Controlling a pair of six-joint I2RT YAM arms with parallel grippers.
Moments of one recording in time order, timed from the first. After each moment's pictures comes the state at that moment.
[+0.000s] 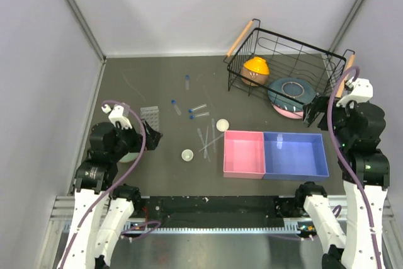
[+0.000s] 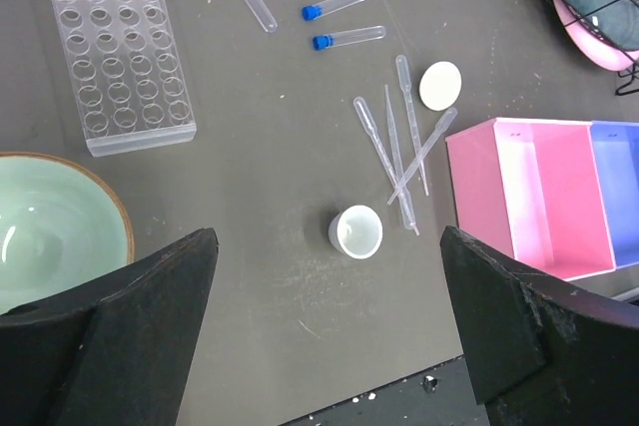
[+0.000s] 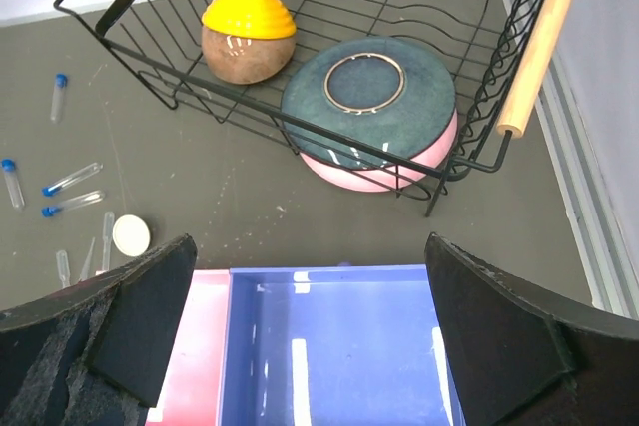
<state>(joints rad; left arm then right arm) -0.11 0.51 0.75 -0.70 0.28 -0.36 -0.08 0.64 1.11 -0.78 -0.06 0.14</state>
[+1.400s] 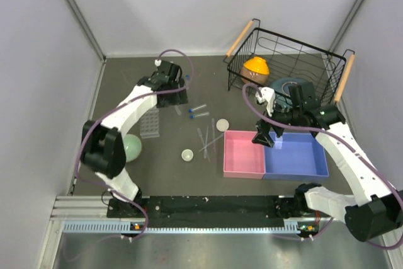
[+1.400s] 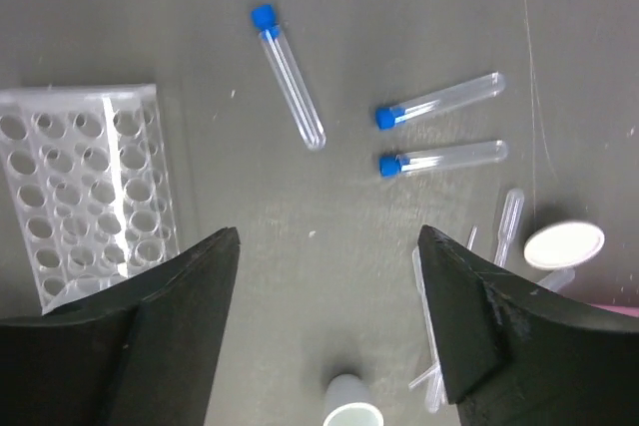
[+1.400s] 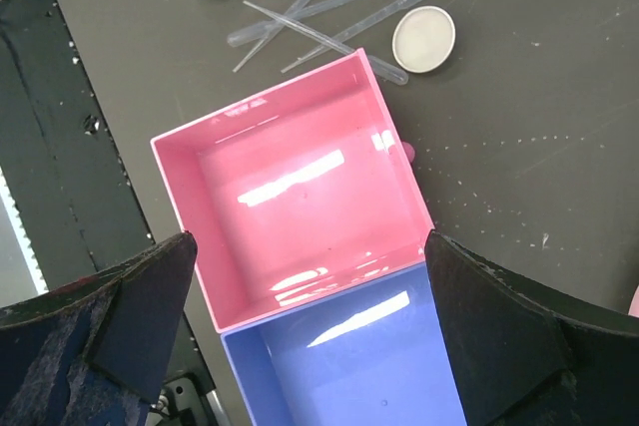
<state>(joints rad) -0.39 1.63 1.35 -0.68 -0.16 -0.49 0.32 1.07 1.08 -0.90 -0.67 -0.54</state>
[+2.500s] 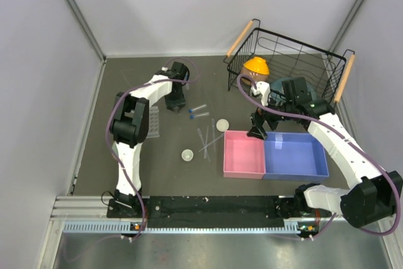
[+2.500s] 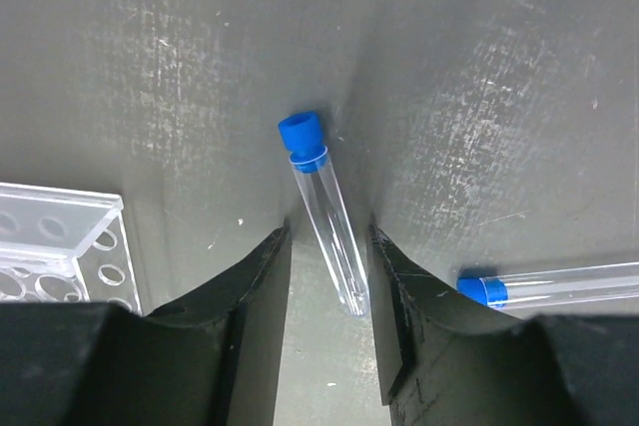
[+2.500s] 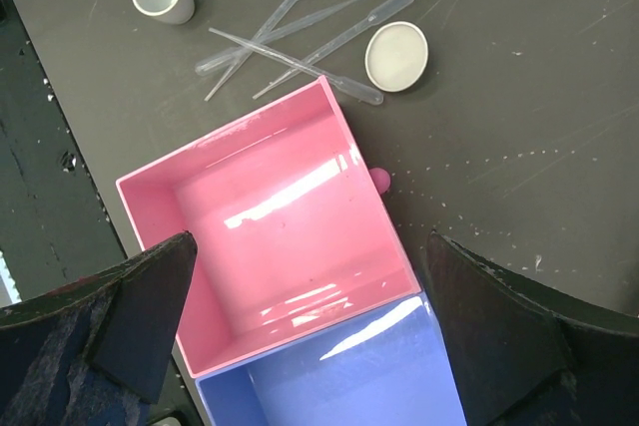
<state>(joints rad) -0.33 2.15 1.66 -0.76 -0.22 -0.54 0.33 1.20 1.08 -0.77 -0.66 -0.47</state>
